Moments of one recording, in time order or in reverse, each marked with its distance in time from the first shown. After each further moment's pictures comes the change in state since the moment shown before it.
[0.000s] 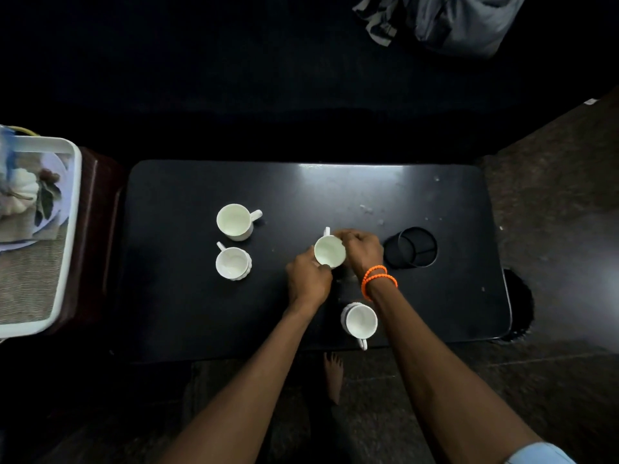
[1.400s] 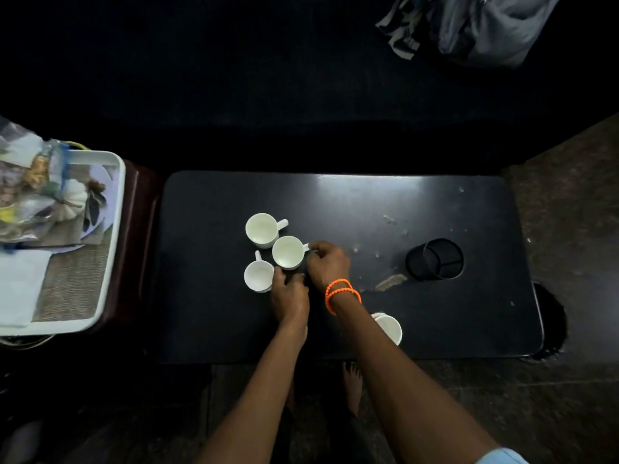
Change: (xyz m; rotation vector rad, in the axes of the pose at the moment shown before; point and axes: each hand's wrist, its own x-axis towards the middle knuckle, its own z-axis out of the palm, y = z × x) left_hand -0.007 -0.038 -0.040 -0.747 0.200 -0.284; right_hand -0.054 -0.022 0.080 -0.064 -0.127 -0.120
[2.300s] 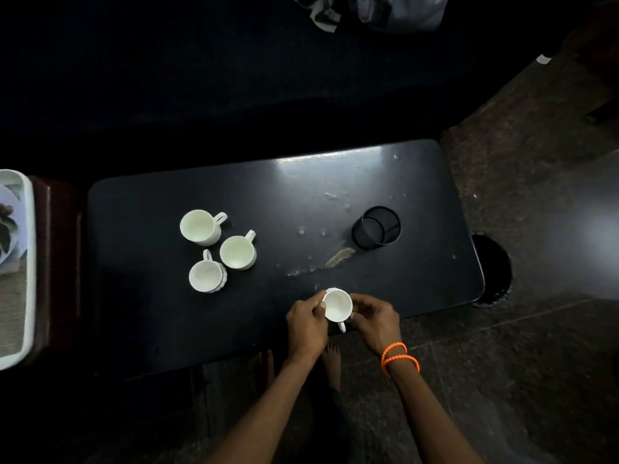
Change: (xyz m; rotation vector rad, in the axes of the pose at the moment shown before) left_hand -0.064 -0.100 0.039 0.819 -0.330 0.305; right_hand -0.073 0.169 -0.150 -0.022 0.061 0.060
